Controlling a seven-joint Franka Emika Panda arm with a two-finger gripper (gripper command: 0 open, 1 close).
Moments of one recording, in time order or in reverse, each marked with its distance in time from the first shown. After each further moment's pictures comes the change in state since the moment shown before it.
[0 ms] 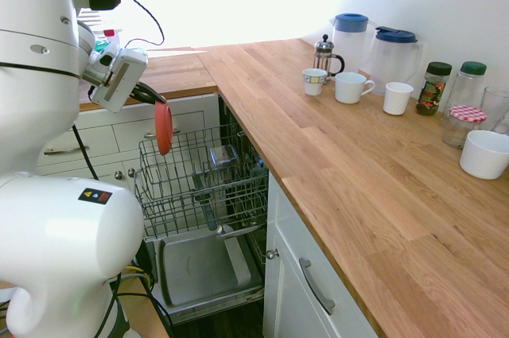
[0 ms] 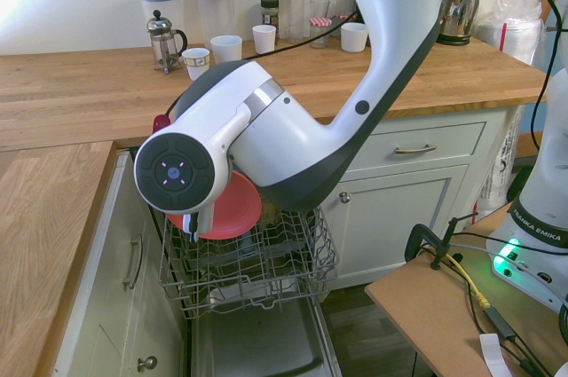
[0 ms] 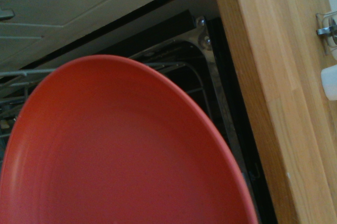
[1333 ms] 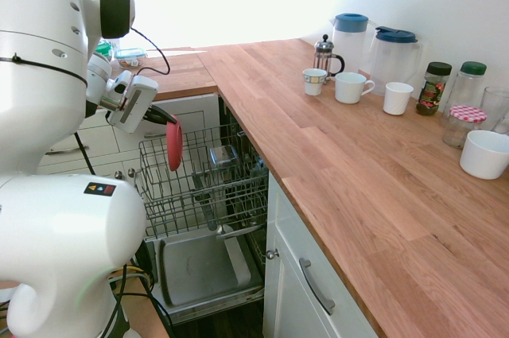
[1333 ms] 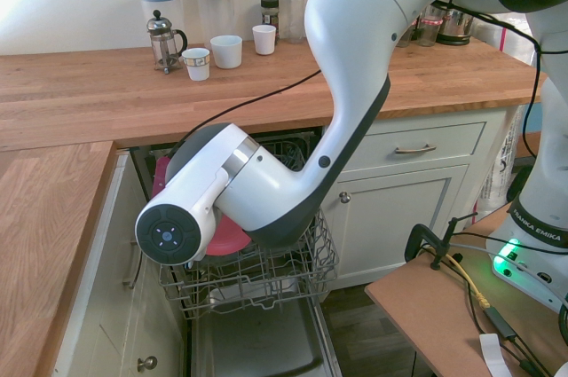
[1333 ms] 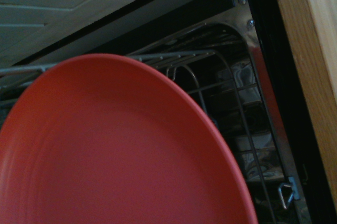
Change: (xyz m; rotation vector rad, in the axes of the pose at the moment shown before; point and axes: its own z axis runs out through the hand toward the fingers) arm -0.037 -0.041 0.062 -0.063 0.030 0.046
